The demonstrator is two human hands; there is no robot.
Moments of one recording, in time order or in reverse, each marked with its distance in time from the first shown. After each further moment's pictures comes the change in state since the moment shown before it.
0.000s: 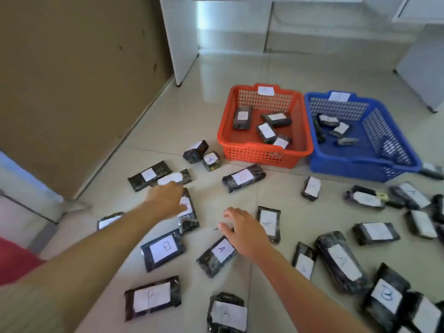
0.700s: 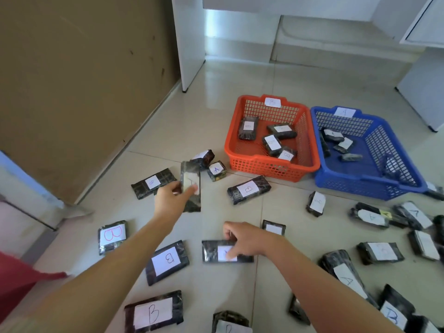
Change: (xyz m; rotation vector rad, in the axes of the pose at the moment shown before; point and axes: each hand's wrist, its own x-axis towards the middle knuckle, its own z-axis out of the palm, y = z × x) left_hand 0.004 0.003 0.005 -1.335 0.317 -0.250; right_hand 0.039 0.002 -0.020 0.009 -0.571 0.033
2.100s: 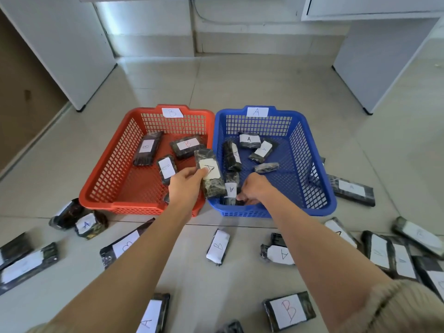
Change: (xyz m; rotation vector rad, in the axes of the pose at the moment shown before) left_hand 0.056 0.139 0.327 -0.151 -0.099 -0.069; right_hand 0.002 0.270 -0.233 0.348 0.404 0.484
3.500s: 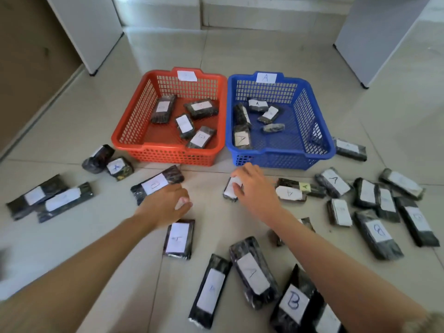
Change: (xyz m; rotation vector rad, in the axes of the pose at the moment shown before) left_hand -0.062 -0.107 -0.146 1.192 -0.434 0.611; right_hand -0.128 0.030 0.113 -0.280 0.630 -0.696
